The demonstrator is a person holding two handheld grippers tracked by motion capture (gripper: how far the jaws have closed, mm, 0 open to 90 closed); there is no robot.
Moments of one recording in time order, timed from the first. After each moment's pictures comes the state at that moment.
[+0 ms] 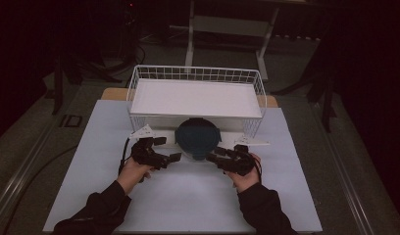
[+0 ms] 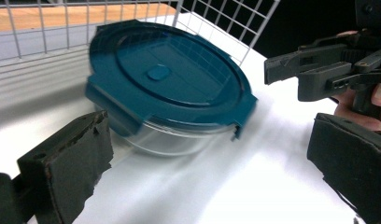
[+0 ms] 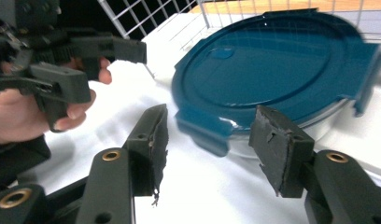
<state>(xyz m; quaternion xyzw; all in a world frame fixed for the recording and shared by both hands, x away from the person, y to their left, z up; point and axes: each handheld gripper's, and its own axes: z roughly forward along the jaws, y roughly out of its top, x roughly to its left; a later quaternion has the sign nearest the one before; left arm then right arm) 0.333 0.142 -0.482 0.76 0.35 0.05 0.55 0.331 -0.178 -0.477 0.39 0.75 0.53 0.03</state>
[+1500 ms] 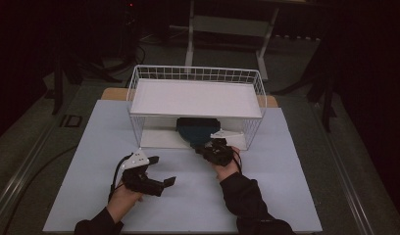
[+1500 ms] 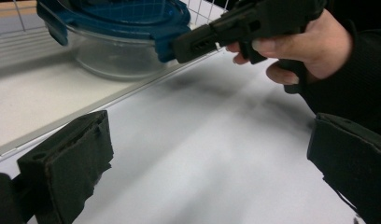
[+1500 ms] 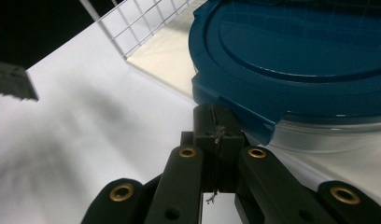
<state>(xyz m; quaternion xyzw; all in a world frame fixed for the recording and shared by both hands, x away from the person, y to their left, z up) 0.267 0.147 -0.495 0.77 0.35 0.09 0.53 0.366 -0.125 -0.498 0.39 0.79 0.47 0.06</state>
